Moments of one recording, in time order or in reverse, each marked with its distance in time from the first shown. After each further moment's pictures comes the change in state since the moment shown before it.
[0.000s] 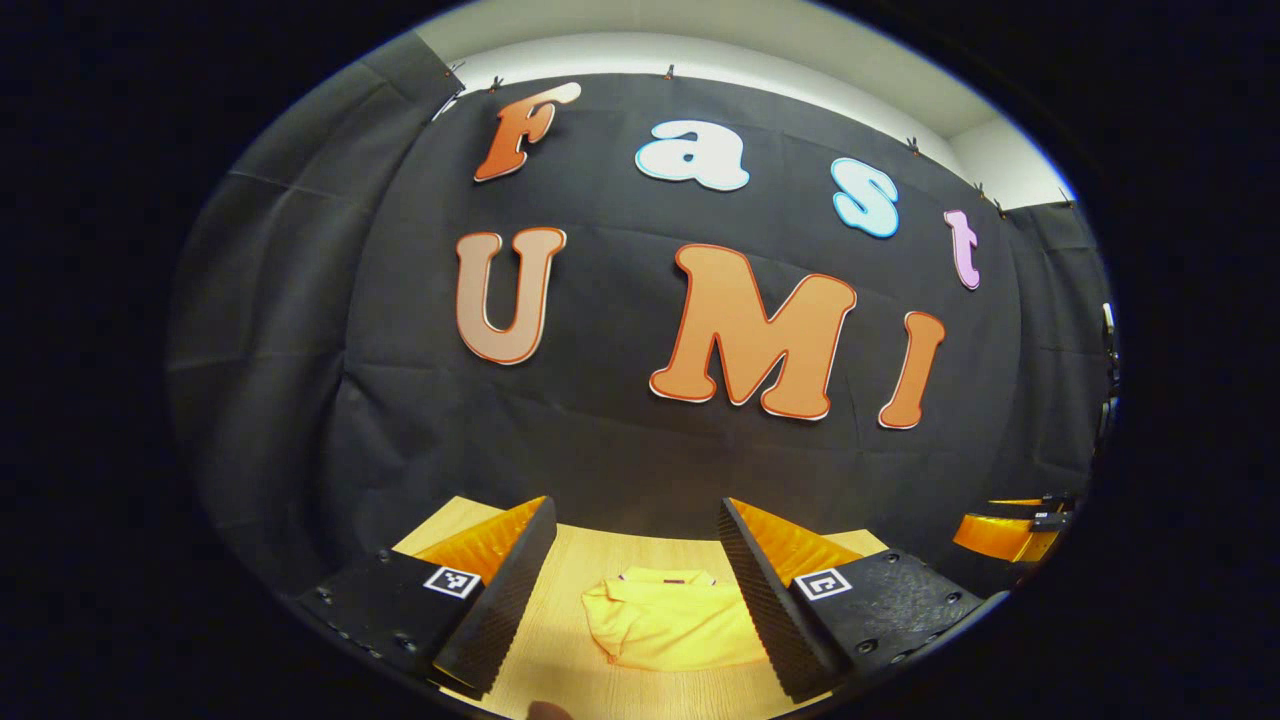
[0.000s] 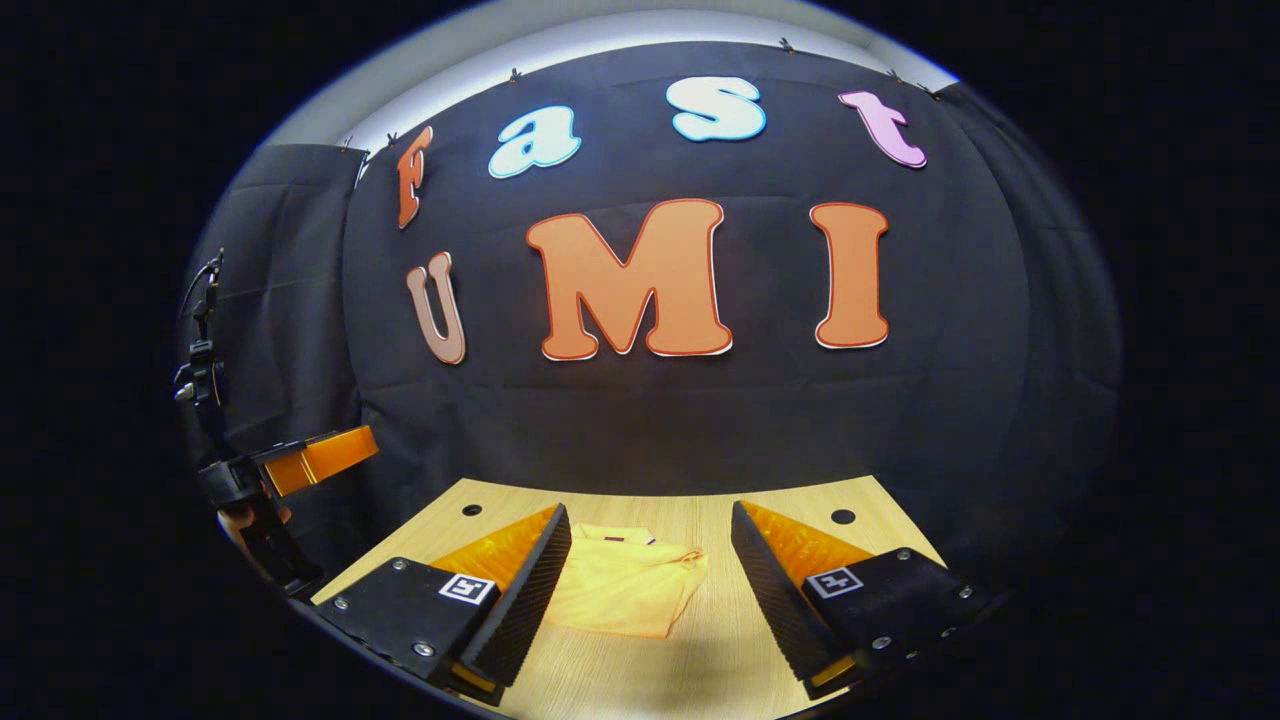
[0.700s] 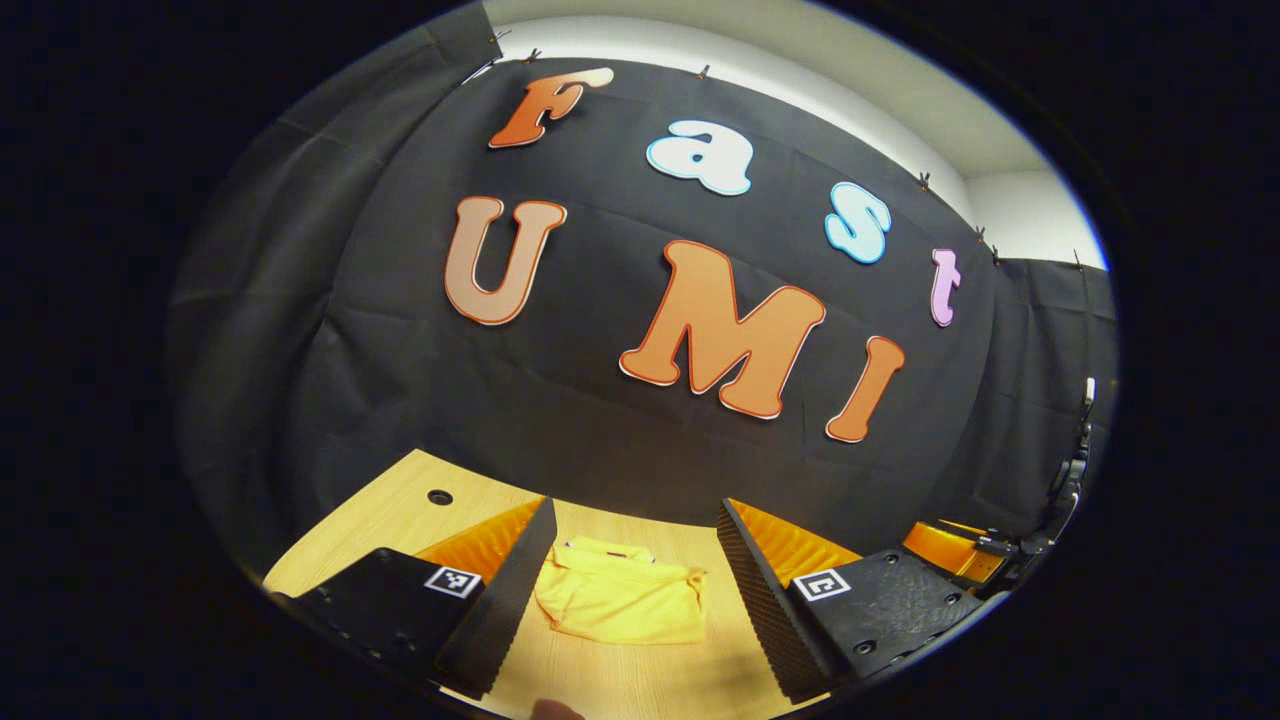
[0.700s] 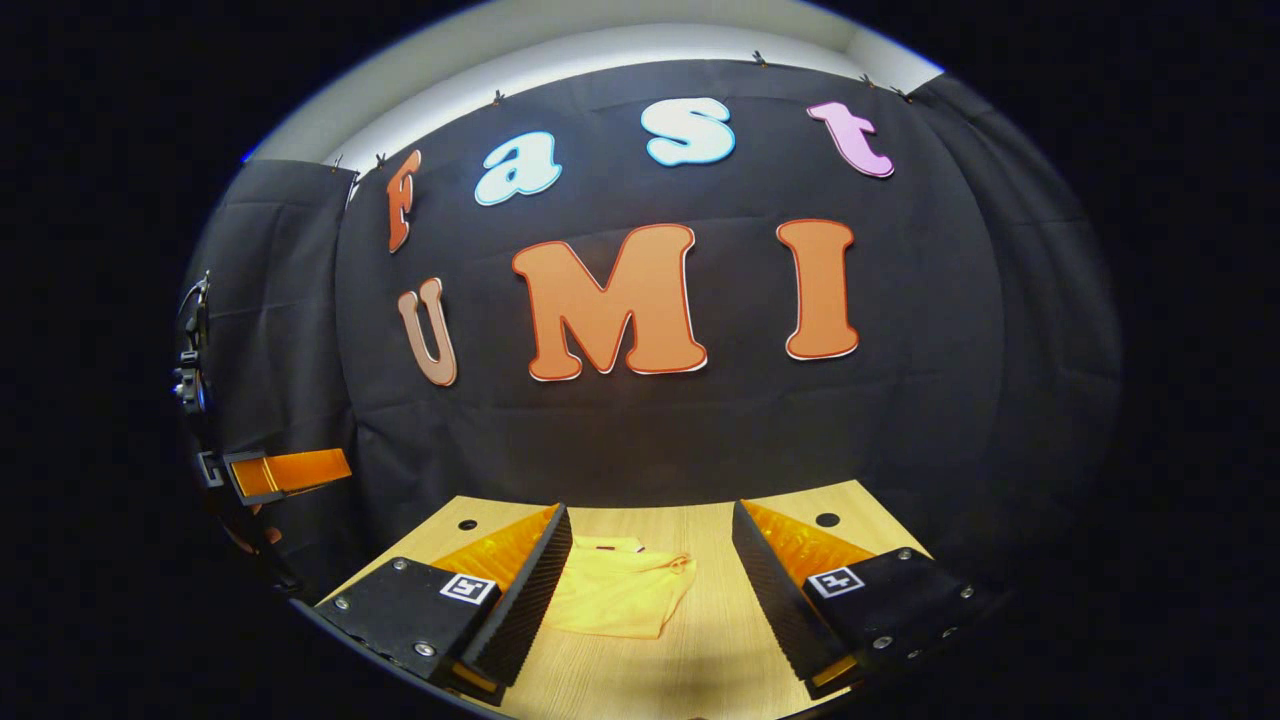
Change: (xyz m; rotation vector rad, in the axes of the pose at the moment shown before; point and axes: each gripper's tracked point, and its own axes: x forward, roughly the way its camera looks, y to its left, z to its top) left arm -0.034 -0.007 -0.004 -0.126 0.054 -0.124; right arm -0.031 -0.016 0.004 0.019 -0.064 -0.090
